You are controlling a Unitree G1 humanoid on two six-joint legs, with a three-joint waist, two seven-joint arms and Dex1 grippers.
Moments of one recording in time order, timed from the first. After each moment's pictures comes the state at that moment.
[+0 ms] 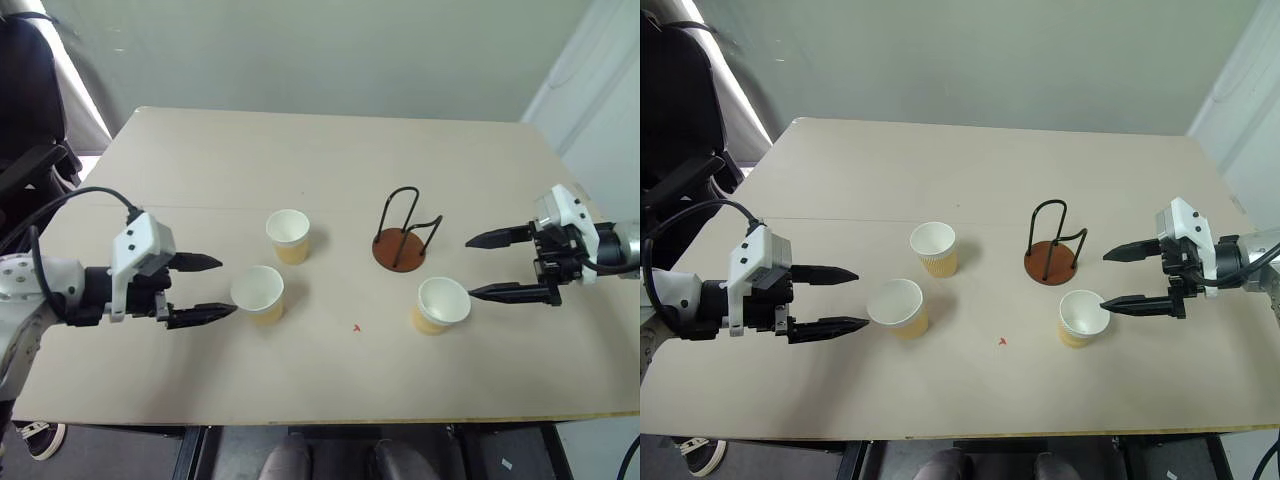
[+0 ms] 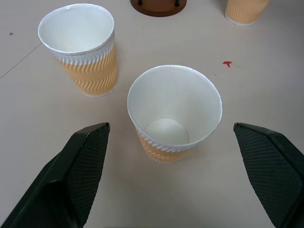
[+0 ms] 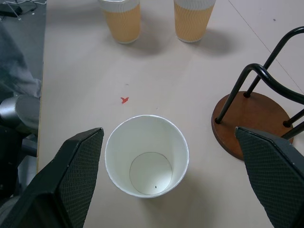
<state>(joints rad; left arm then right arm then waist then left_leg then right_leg) -0.15 1.12 0.31 -0.28 -0.58 0.63 -1.19 -0.51 -1.07 -0.05 -0.08 0.52 0.54 1.43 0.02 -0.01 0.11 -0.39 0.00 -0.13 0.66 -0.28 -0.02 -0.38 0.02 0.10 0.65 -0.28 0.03</state>
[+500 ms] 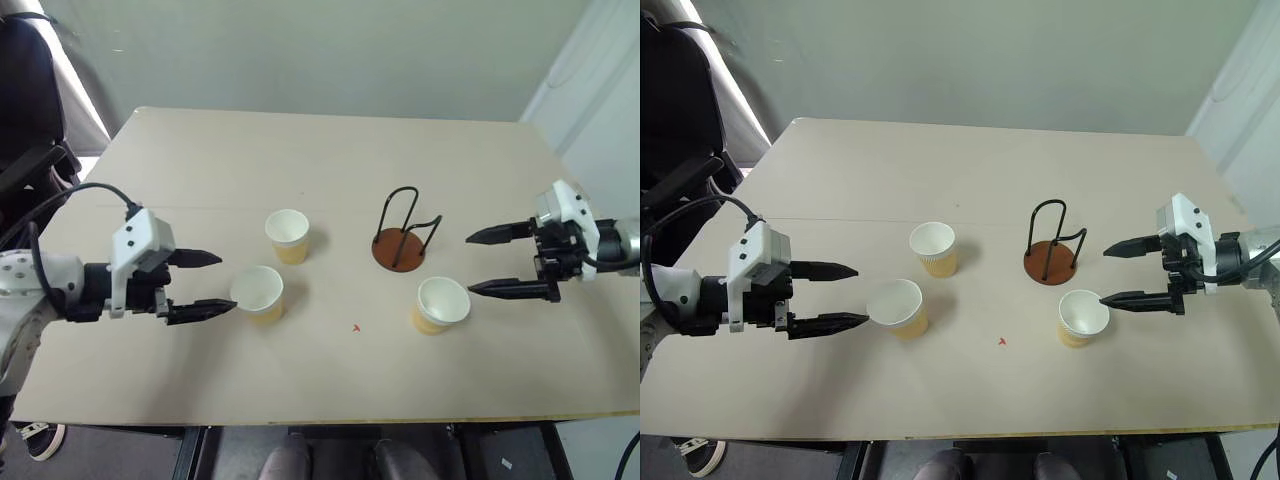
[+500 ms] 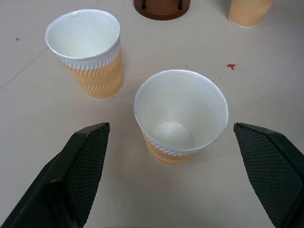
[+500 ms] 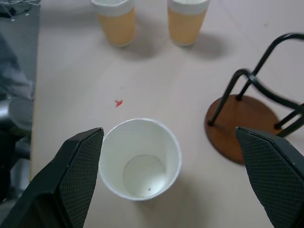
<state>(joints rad) -0.19 1.12 0.30 -0.25 -0.57 0.62 -1.19 -0.55 -1.07 -0.06 -0.06 0.55 0.56 1.42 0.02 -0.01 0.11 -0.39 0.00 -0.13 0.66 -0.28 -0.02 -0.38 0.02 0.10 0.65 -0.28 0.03</state>
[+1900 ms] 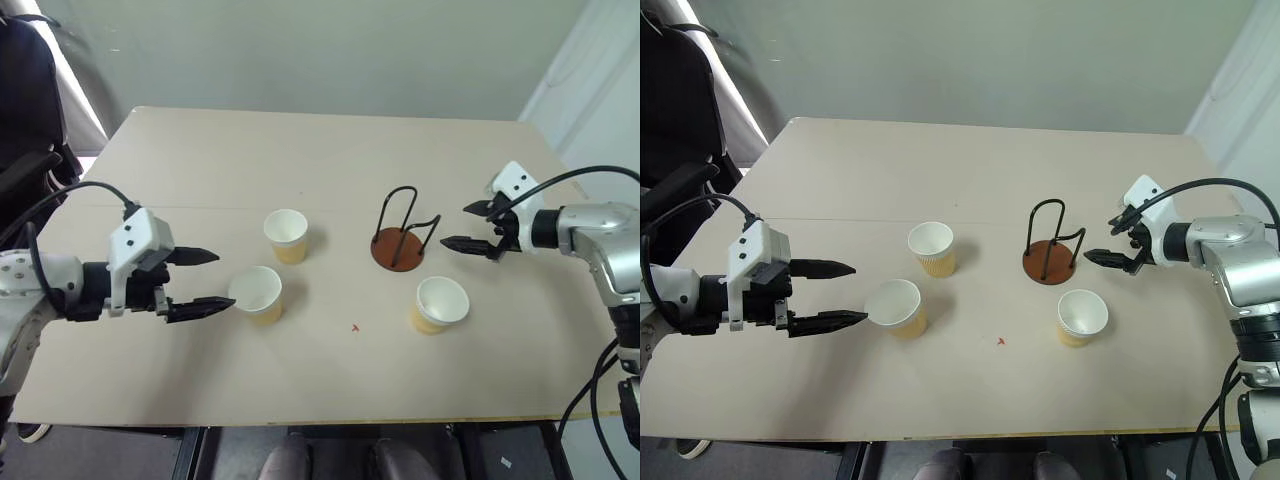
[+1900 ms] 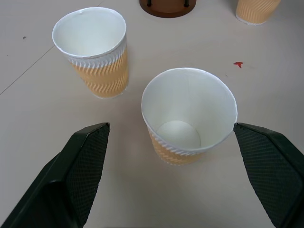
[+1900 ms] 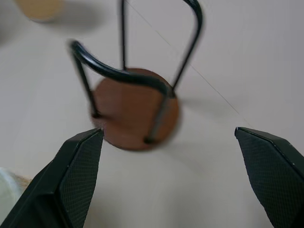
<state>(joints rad) -0.17 1.12 0.30 -0.26 -0.57 0.61 -1.17 -0.72 -0.86 0.10 0.09 0.25 0.69 0.96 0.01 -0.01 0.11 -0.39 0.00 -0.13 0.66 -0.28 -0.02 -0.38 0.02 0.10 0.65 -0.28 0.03</state>
